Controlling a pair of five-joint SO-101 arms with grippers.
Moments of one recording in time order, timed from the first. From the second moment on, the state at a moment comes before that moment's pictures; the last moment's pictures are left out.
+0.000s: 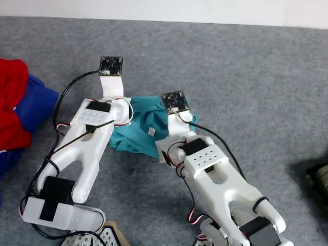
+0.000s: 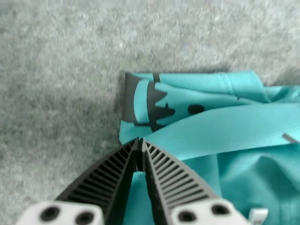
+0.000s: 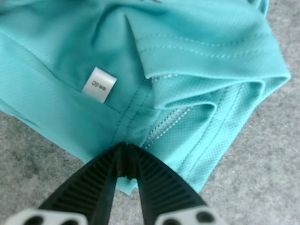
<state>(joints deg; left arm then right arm) 3.2 -3.3 33.6 37.7 9.9 -32.2 -23.0 53.2 38.6 -8.1</state>
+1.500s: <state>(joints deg) 0.6 -3.3 33.6 37.1 9.9 -33.1 -48.1 61.8 44.3 -9.8</state>
